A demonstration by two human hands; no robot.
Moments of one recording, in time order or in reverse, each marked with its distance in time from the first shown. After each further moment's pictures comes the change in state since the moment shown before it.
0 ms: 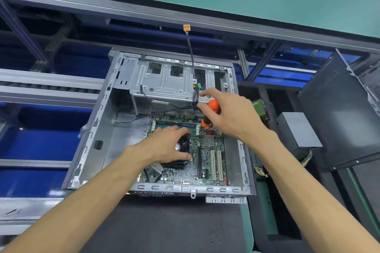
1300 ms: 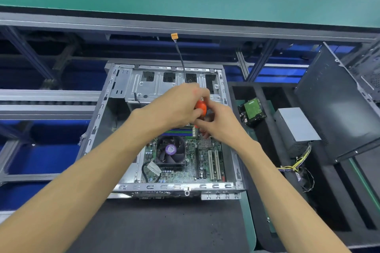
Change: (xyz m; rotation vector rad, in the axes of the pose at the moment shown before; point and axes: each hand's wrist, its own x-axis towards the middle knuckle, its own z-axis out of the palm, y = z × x) left_hand 0.007 0.092 -0.109 0.153 0.337 0.176; right_hand -0.018 0.013 0.030 0.729 -0.041 0.148
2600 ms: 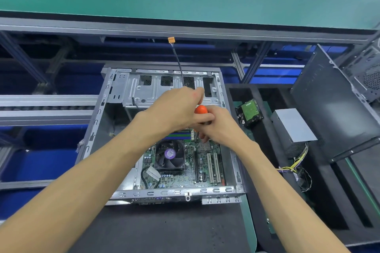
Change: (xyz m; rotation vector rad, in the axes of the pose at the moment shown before) left_hand 0.003 -0.001 0.000 0.140 0.020 -0.043; right_hand 0.005 -0.003 0.000 0.016 -0.053 0.076
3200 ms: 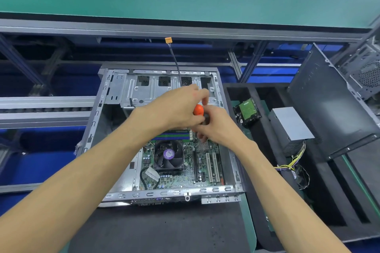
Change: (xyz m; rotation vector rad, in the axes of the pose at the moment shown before) left_hand 0.006 -0.001 -0.006 -0.108 -0.104 0.094; right_hand 0.000 0.003 0.000 -0.021 0.004 -0.007
